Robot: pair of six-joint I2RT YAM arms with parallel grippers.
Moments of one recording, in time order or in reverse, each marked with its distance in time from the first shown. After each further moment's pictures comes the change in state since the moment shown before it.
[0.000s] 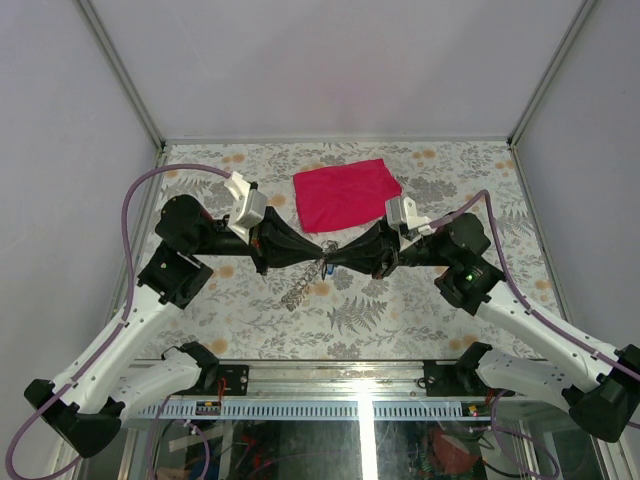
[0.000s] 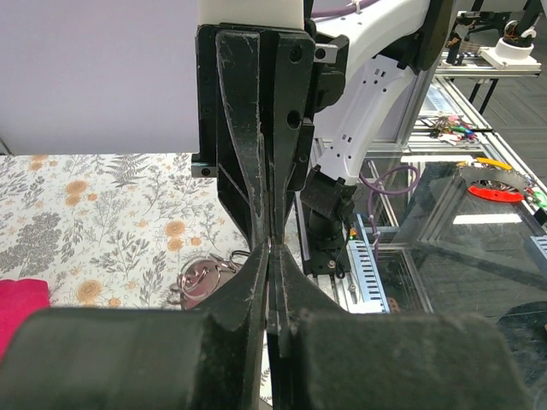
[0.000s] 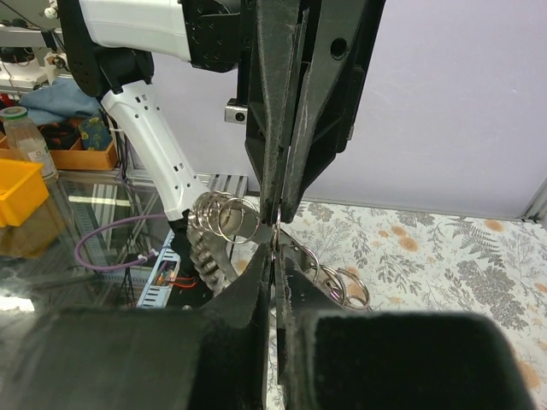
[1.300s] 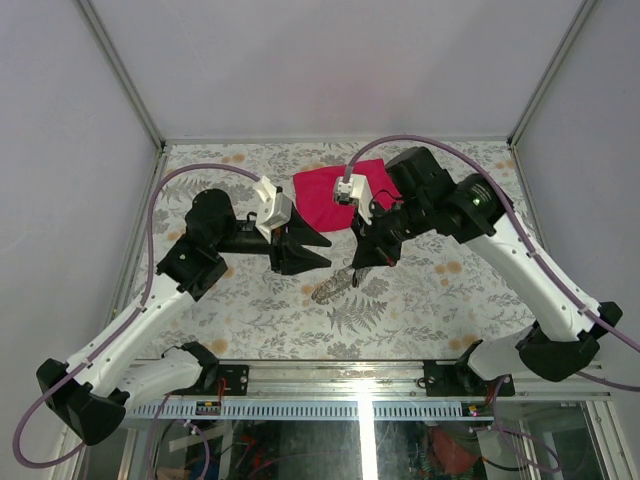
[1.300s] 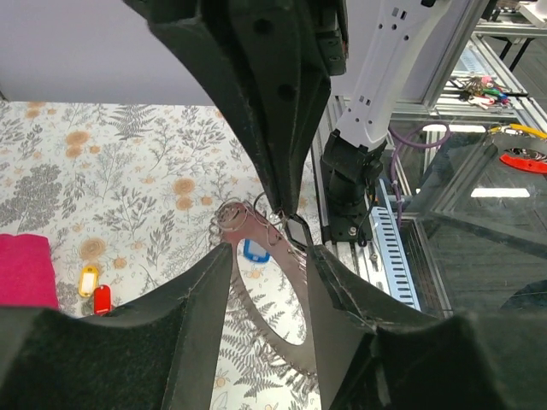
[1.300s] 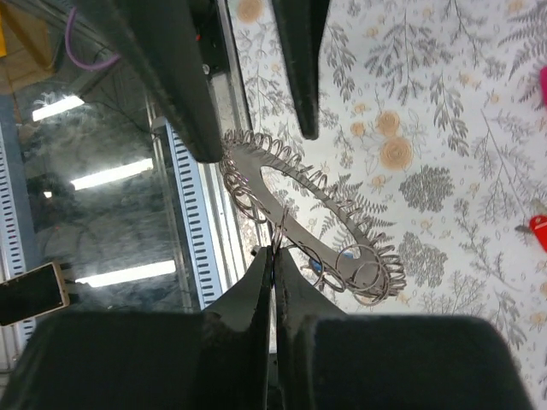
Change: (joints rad) left arm -0.014 0.081 -0.032 -0.085 -0.030 0.141; right arm 0.000 0.393 0.901 -1.668 0.244 -0.410
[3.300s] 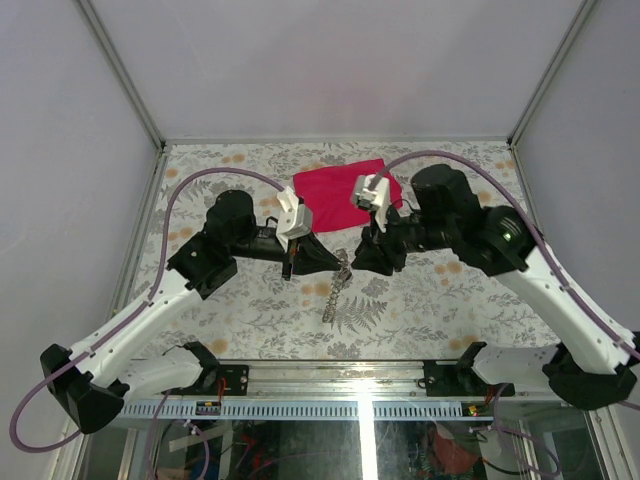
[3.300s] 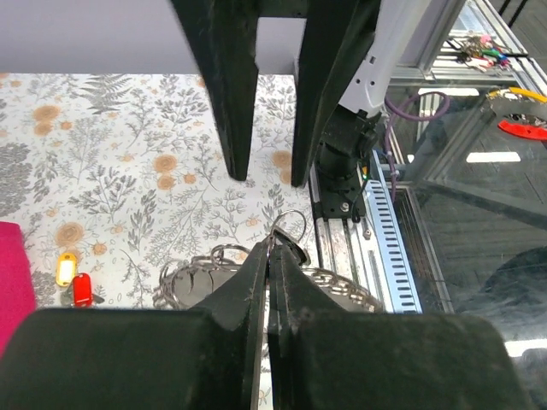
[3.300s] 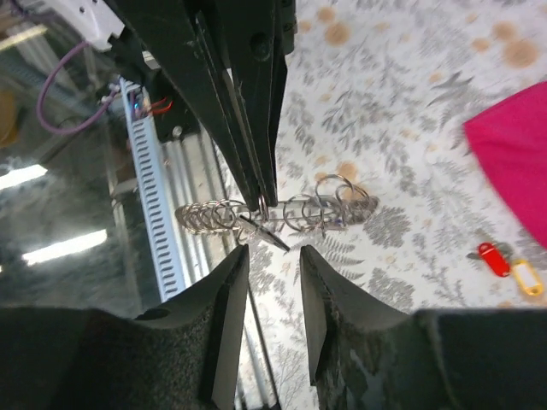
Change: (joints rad) left arm -0.098 0.059 0.032 -0.148 -0.045 0.123; right arm 0.051 -0.133 -0.137 0.199 0.108 0.112
